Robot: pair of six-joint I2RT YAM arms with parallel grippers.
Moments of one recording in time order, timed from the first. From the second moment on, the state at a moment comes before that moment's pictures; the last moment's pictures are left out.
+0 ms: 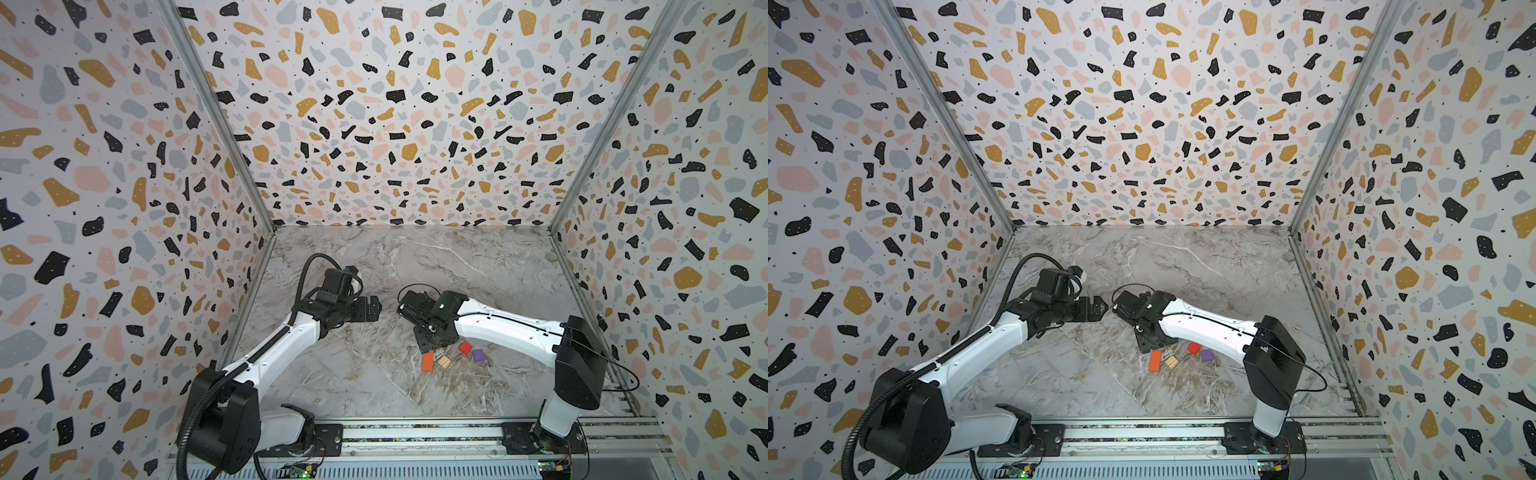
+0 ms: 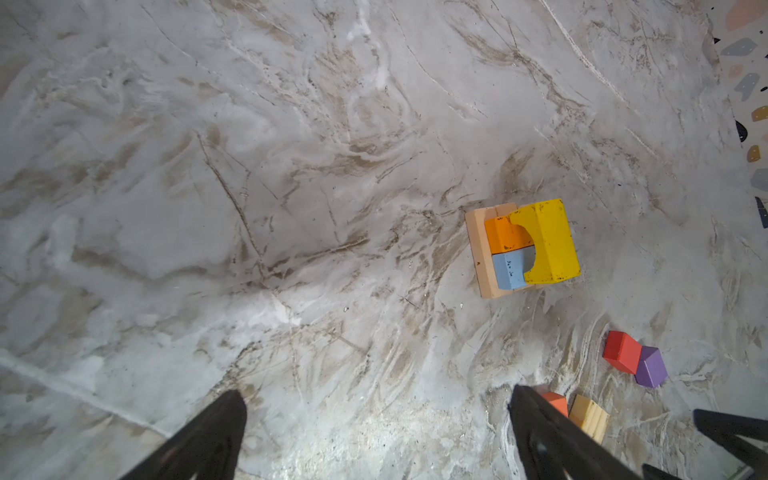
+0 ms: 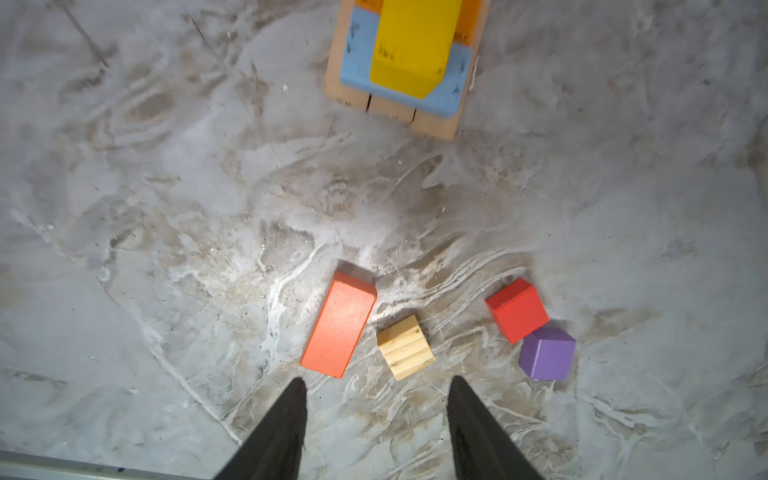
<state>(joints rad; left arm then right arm) -0.35 1.29 0.84 -0.46 0.19 -0.32 1.03 1.74 1.36 -1.06 0.19 0.70</state>
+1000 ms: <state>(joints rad) -0.35 1.29 0.84 -0.46 0.19 -0.32 1.04 1.79 1.19 -0.81 0.08 0.91</state>
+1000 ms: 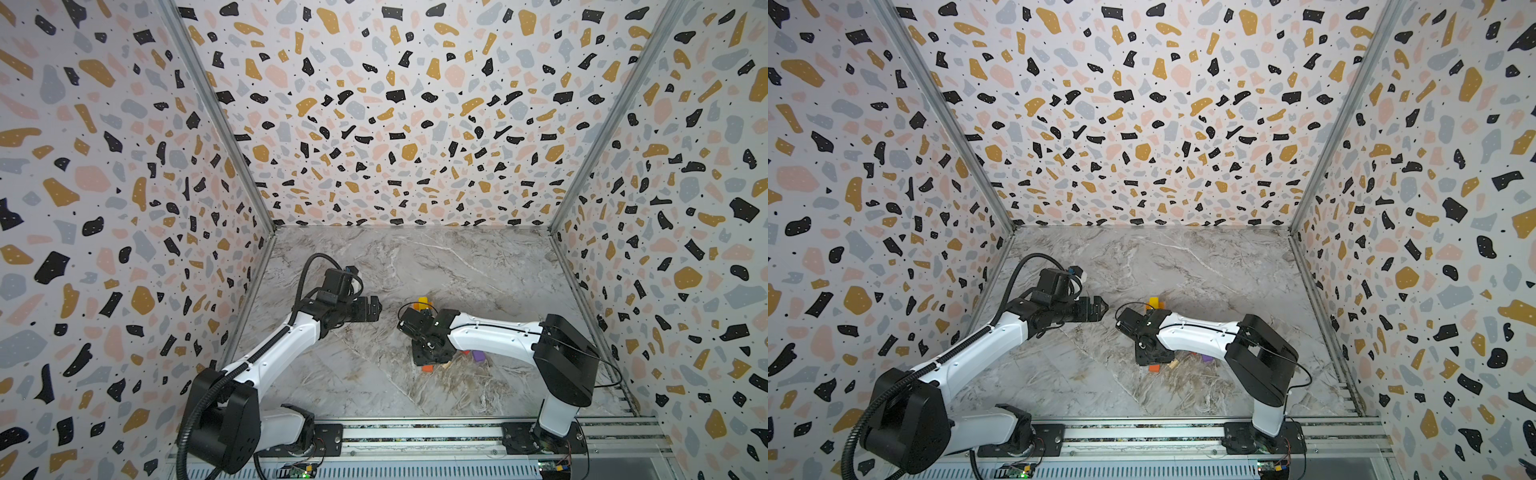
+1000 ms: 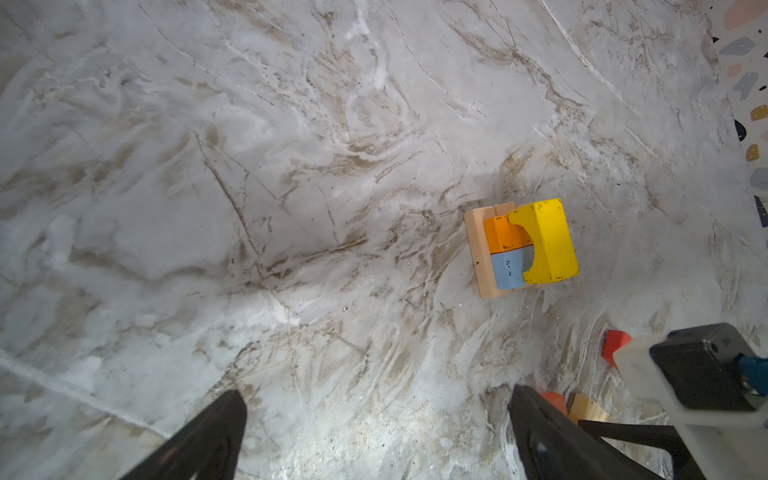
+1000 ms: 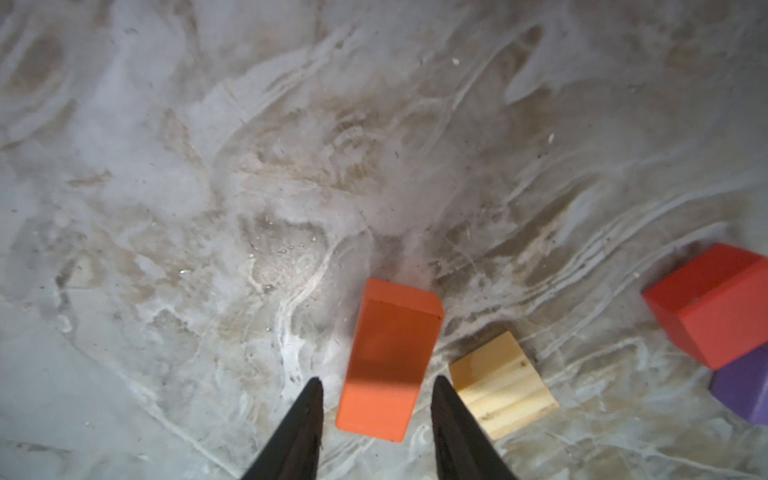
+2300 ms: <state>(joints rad) -0.35 1.29 0.84 -0.46 0.19 -0.32 1.04 1.83 1.25 -0.89 0.16 0.88</state>
